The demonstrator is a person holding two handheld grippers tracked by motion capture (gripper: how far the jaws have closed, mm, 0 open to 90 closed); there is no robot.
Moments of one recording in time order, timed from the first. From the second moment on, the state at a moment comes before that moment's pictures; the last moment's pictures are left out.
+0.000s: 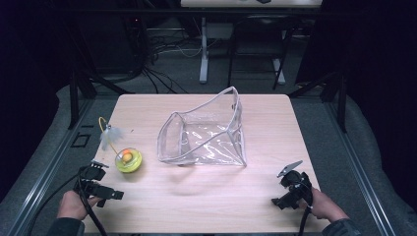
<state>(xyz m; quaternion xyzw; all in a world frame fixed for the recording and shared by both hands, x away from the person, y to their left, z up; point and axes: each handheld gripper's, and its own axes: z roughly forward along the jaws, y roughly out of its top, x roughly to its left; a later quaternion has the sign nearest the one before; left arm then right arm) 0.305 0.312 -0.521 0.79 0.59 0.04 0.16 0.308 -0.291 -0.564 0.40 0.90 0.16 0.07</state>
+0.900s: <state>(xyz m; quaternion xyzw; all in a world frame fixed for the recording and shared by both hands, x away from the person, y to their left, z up) 0.310 0.308 -0.481 0.79 0.58 0.06 0.18 0.308 -0.291 -0.564 0.40 0.90 0.16 0.07</state>
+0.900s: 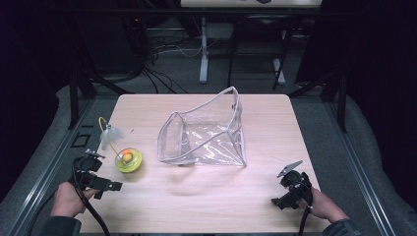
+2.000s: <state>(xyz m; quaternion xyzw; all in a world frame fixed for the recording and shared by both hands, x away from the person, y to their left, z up) 0.355 0.321 -0.424 0.79 0.57 0.04 0.24 0.308 -0.288 -0.564 0.40 0.90 0.16 0.07</state>
